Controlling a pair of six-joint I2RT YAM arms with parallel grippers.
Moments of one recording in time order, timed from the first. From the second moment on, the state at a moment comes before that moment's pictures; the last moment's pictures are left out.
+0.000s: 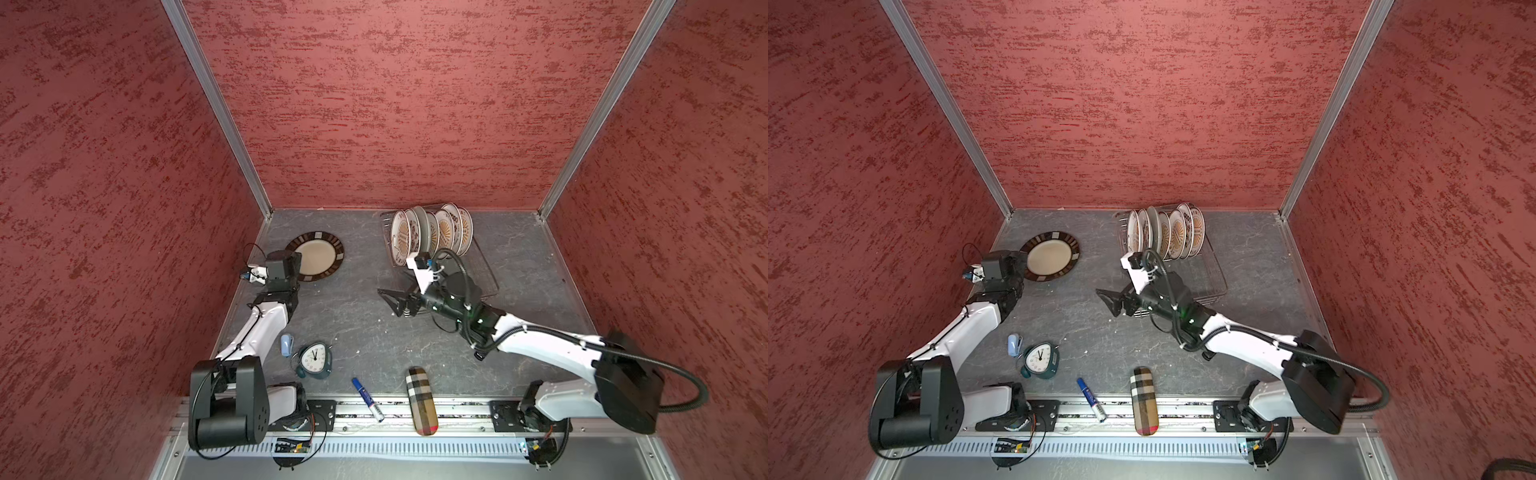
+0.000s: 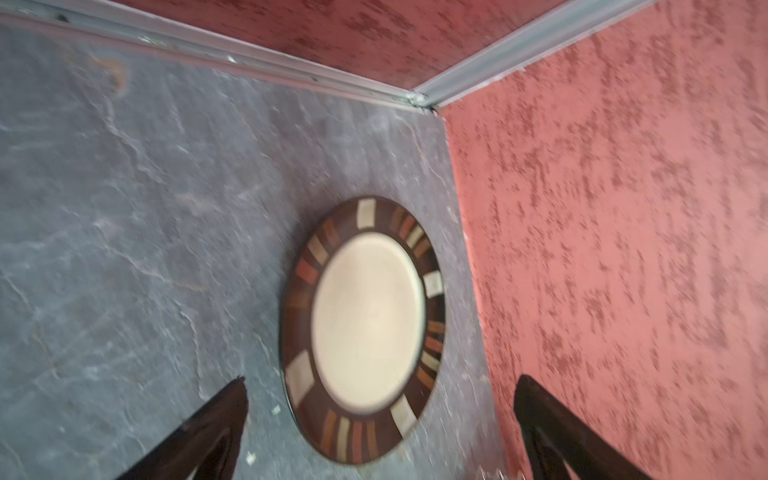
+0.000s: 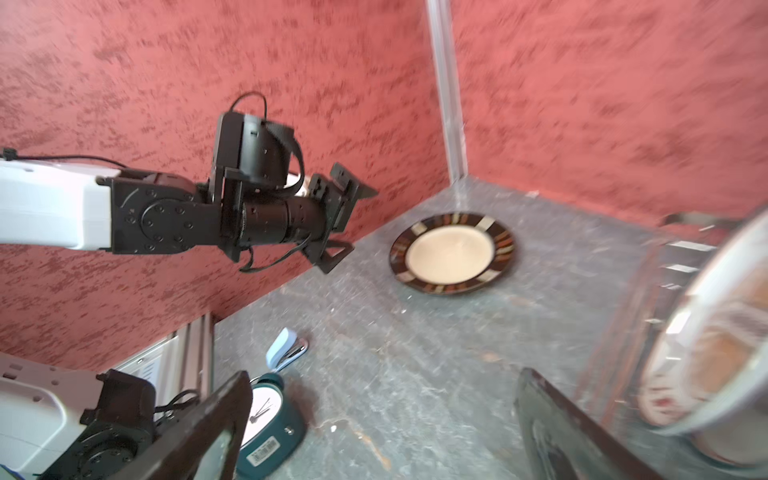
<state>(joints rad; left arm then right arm) 0.06 1.22 0.66 0.01 -0.27 -1.27 0.87 1.31 0.74 0.52 -0.14 0.26</state>
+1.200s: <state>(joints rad) -0.62 1.28 0.45 0.89 0.18 -0.86 0.53 1.75 1.45 -0.14 0.19 0.24</state>
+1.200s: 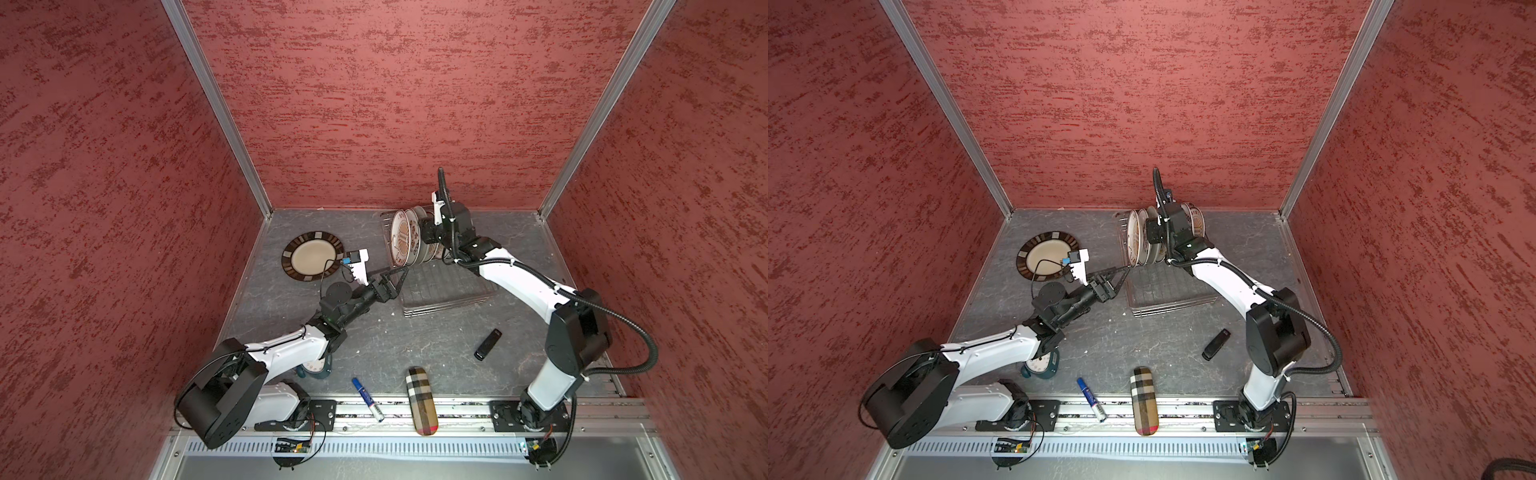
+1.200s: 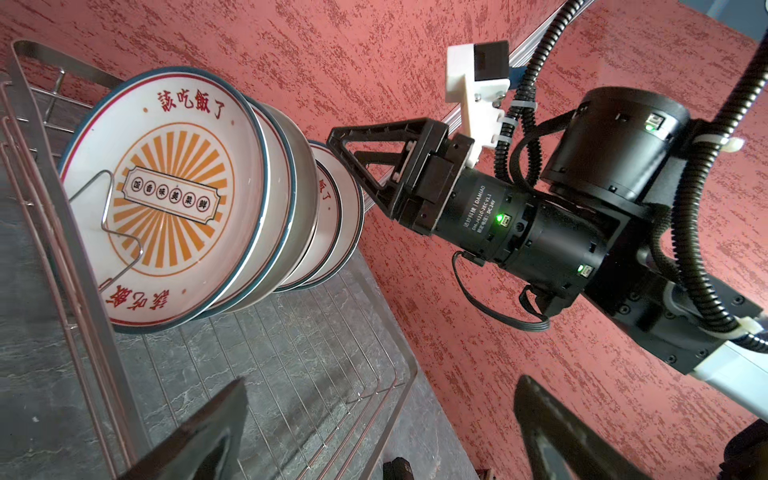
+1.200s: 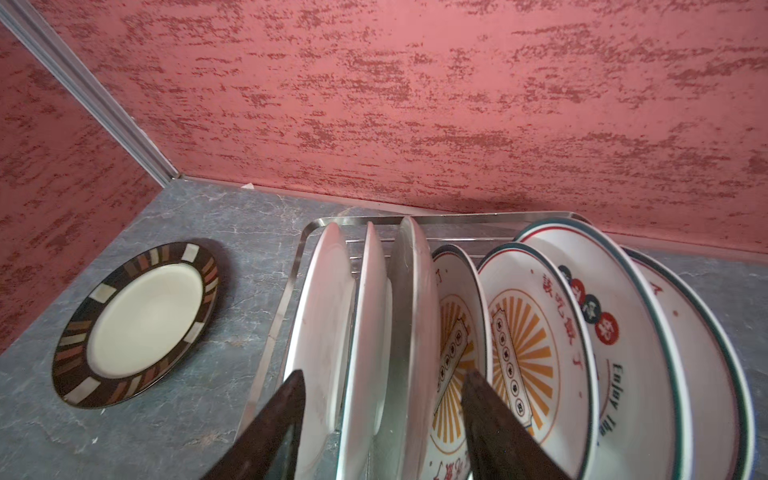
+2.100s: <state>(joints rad) -0.62 1.24 0.41 0.89 0.15 -0.86 0.58 2.04 1.75 -0.33 0.49 0.20</state>
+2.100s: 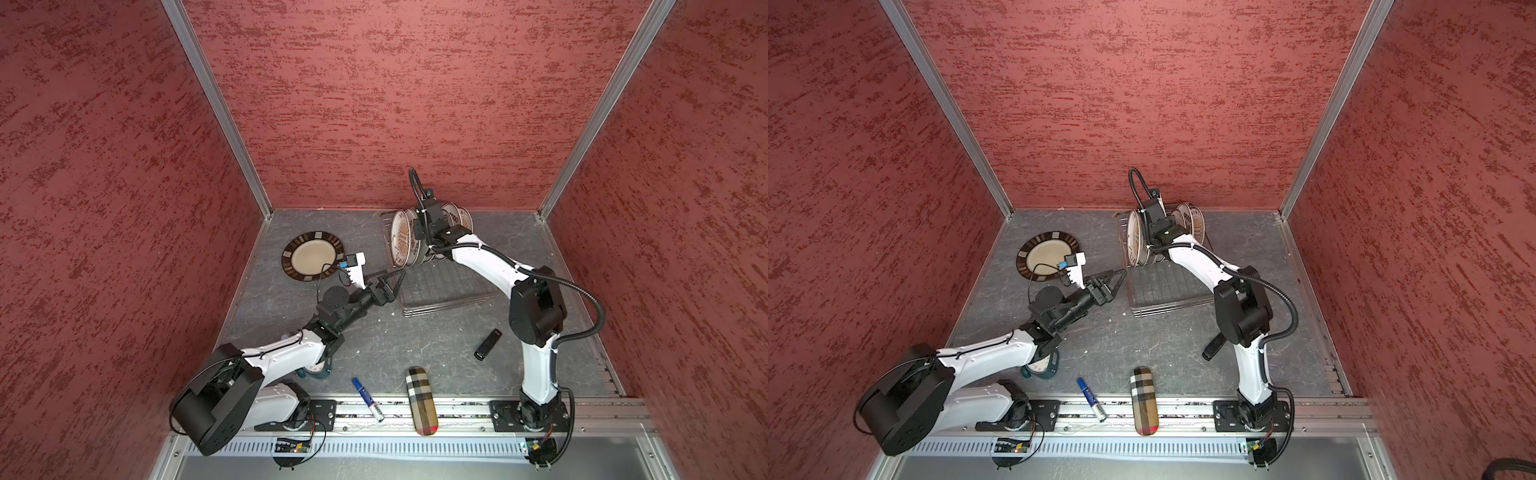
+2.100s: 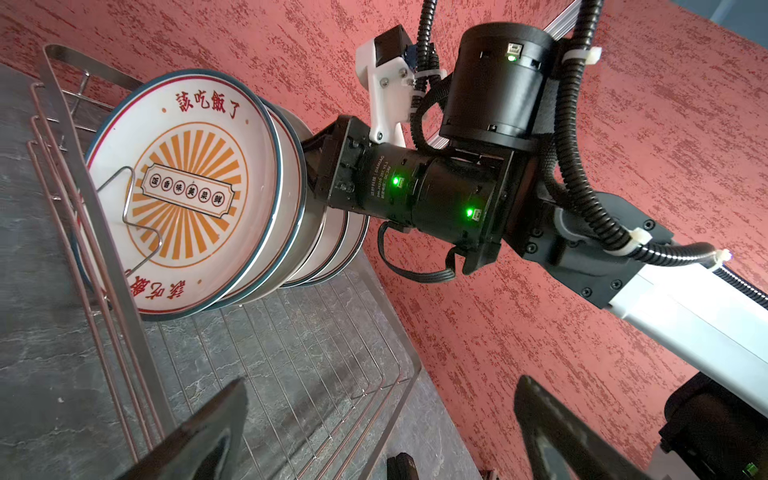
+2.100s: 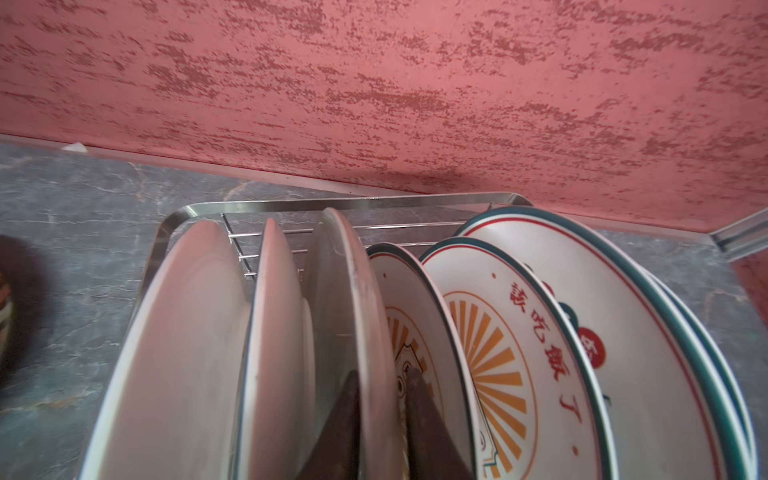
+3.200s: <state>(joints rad) -0.61 1.24 0.40 0.89 0.14 -0.86 0.62 2.05 1.79 -0.38 0.64 0.09</state>
